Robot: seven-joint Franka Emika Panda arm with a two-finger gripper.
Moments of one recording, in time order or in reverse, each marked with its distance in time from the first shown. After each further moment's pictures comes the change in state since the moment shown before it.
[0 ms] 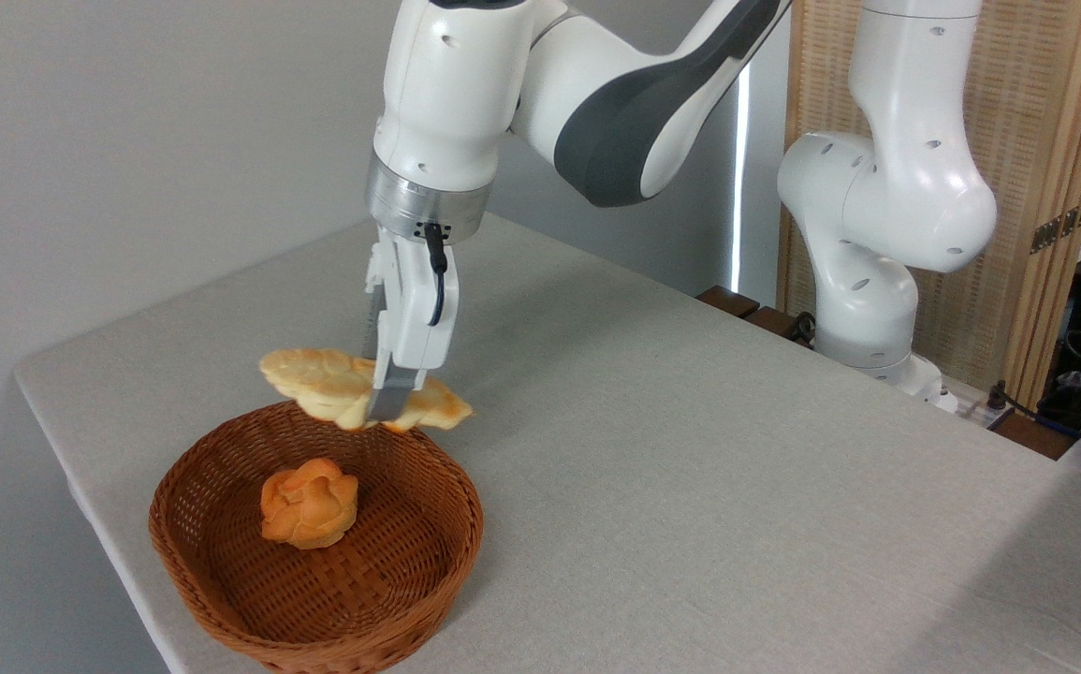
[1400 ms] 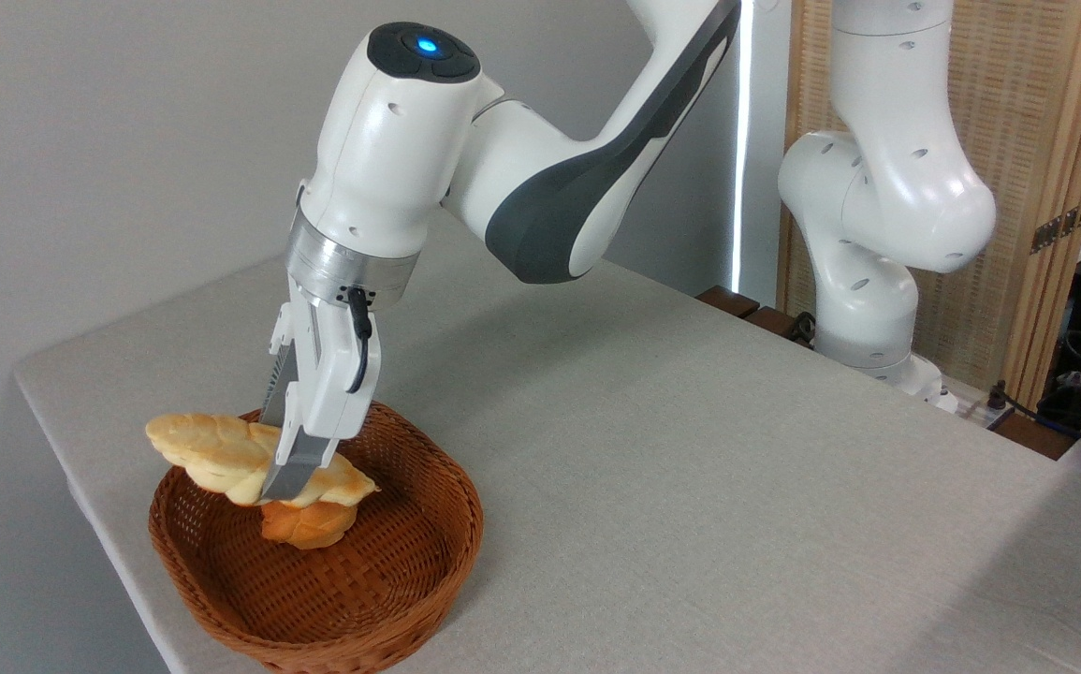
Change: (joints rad) arm -0.016 0.203 -0.004 0.133 -0.050 0.224 0.009
